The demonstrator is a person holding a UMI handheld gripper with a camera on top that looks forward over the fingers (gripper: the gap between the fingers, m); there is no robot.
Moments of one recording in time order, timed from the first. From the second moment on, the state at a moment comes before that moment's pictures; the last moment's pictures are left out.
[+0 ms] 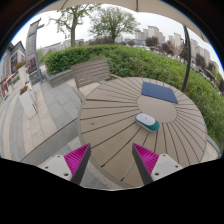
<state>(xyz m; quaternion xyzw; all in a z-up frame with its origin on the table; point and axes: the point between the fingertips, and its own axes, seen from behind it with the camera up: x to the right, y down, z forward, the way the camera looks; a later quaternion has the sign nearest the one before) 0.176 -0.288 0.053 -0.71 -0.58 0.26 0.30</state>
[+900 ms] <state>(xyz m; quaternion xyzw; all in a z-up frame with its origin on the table) 0.091 -0.092 -0.014 -0.75 -0.49 0.24 0.38</state>
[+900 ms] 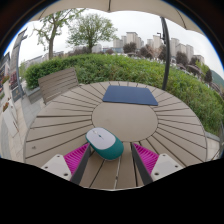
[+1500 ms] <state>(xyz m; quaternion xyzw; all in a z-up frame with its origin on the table) 0.039 -0.064 -0.007 -0.76 -0.52 0.23 0.32</state>
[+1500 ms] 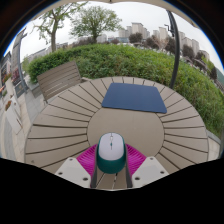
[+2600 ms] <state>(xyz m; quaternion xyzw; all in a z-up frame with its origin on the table) 0.009 0.049 0.102 -0.76 -0.53 0.25 0.27</state>
